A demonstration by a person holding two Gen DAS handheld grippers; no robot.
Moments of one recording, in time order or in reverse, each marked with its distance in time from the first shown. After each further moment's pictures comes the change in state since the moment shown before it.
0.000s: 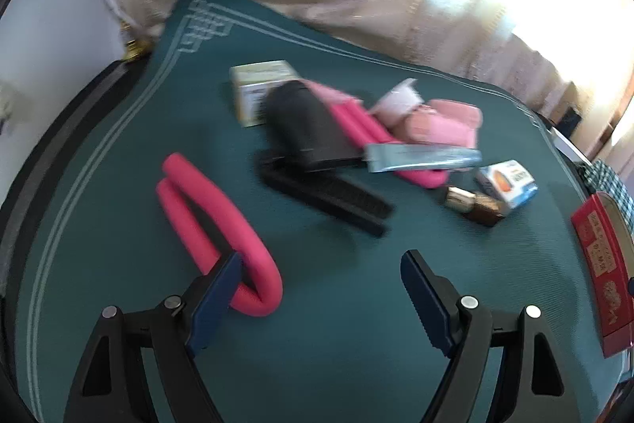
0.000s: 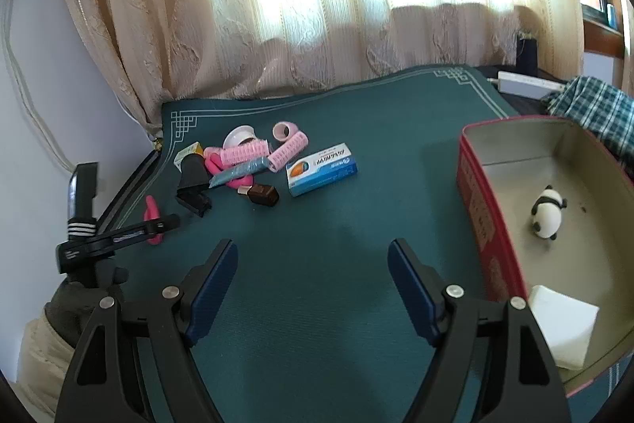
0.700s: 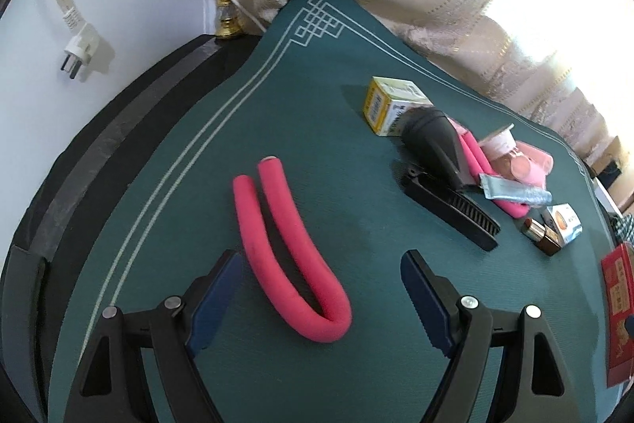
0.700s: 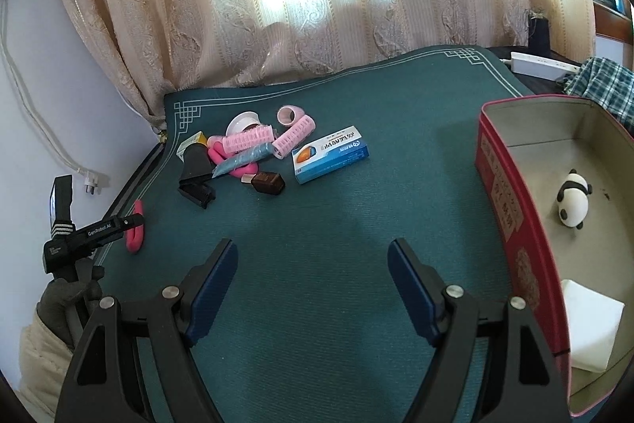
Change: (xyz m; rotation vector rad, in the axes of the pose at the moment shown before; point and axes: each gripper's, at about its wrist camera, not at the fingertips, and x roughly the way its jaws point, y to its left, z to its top) left arm -0.018 0.074 -0.001 -0.158 -0.022 0.120; right arm 0.020 -0.003 -0.003 0.023 0.038 0.041
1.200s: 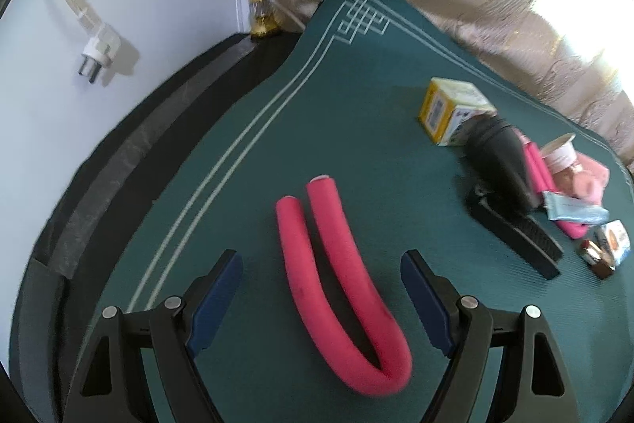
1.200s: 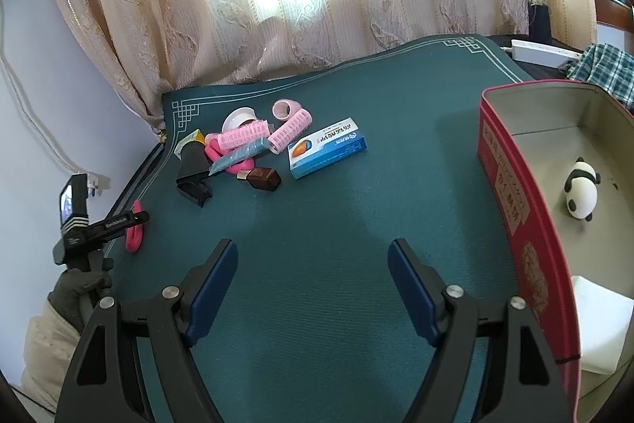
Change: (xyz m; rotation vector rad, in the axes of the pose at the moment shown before) left arm 0.036 0.015 0.015 -0.014 0.021 0.146; right arm 0.010 -0.009 -0.003 0.022 0.016 0.017
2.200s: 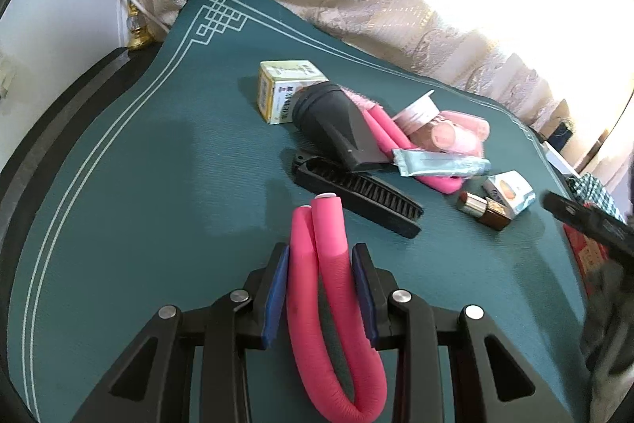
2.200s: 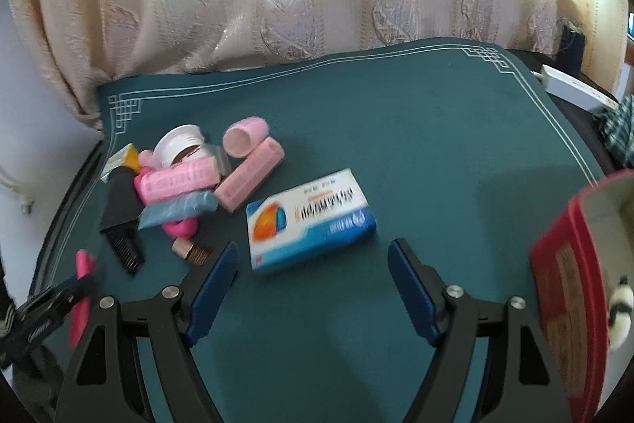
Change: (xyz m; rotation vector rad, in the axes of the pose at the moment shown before) left arm -0.026 -0.062 -0.021 0.163 -0.019 -0.374; right arm 0.120 0.009 0.079 -0.052 0.097 -0.159
